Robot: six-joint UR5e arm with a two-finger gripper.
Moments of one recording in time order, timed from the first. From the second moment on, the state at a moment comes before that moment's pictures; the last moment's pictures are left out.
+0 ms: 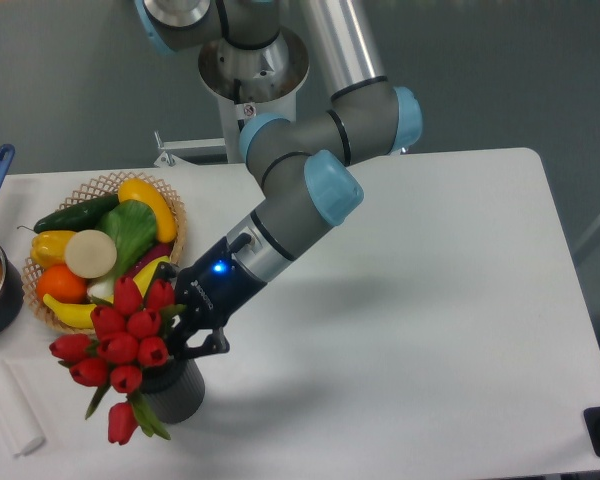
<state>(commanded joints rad) 2.39 -1.92 -1.68 -0.73 0.52 1.07</state>
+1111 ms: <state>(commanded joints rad) 2.40 -1.86 -1.52 -0.73 0.52 0.87</state>
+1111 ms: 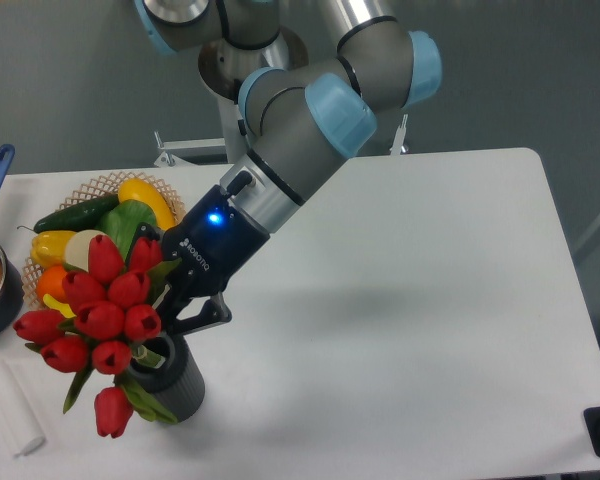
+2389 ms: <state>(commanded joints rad) 2.71 -1.84 -1.46 -0.73 0.48 0.75</state>
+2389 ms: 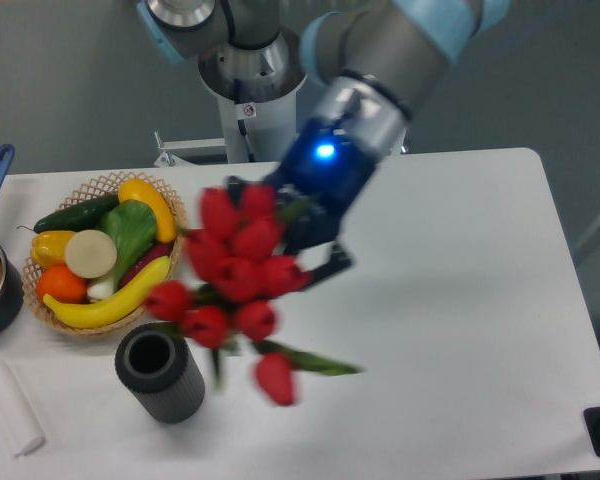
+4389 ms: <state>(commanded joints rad) 2.82 -1.85 -1.54 -0.73 0.42 0.96</state>
